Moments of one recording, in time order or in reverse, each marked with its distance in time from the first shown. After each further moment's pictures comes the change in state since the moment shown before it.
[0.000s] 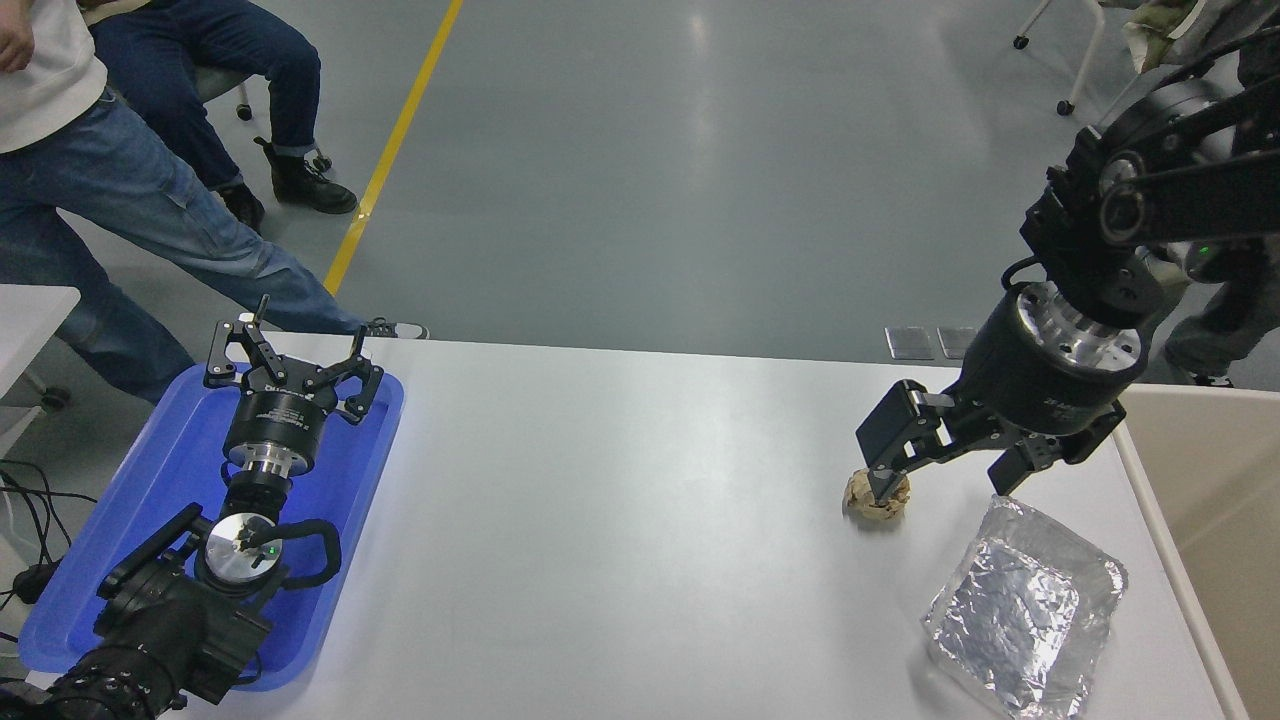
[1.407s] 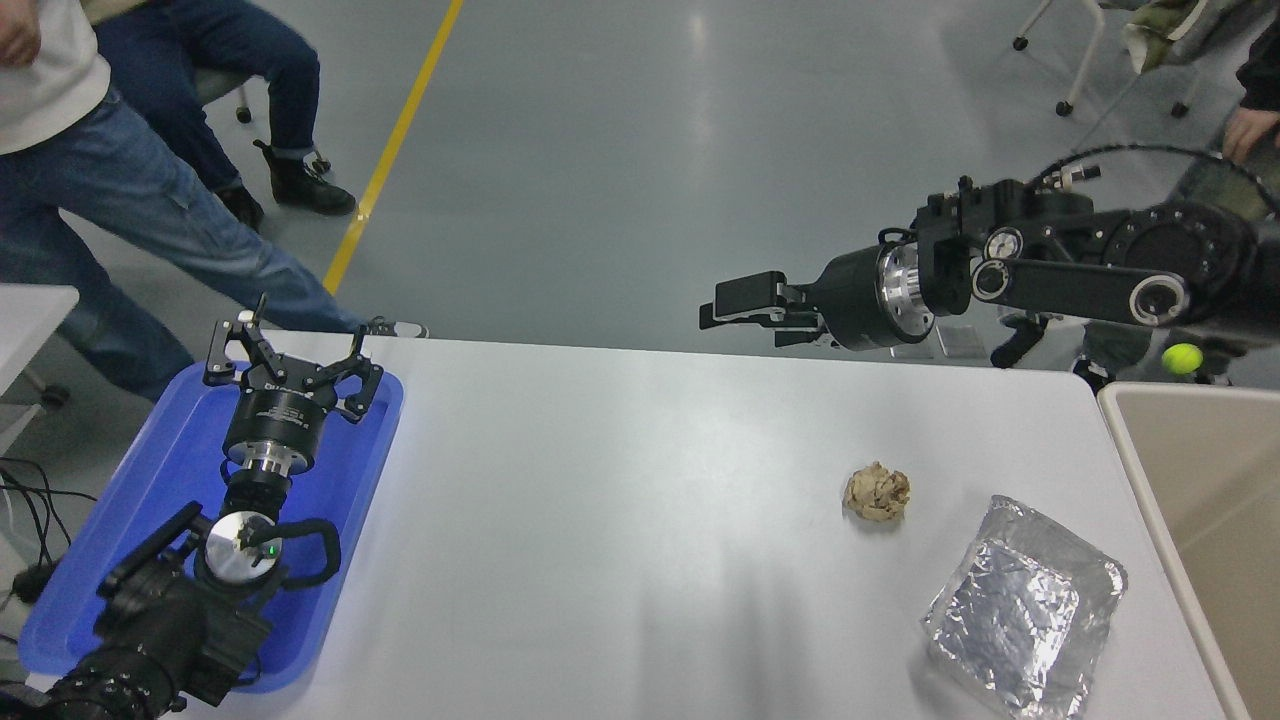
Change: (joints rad) left arm 0.000 0.002 0.001 0.000 0.000 0.000 0.000; right arm -0.578 -0.100 0.548 -0.352 -0.431 -0.434 0.109
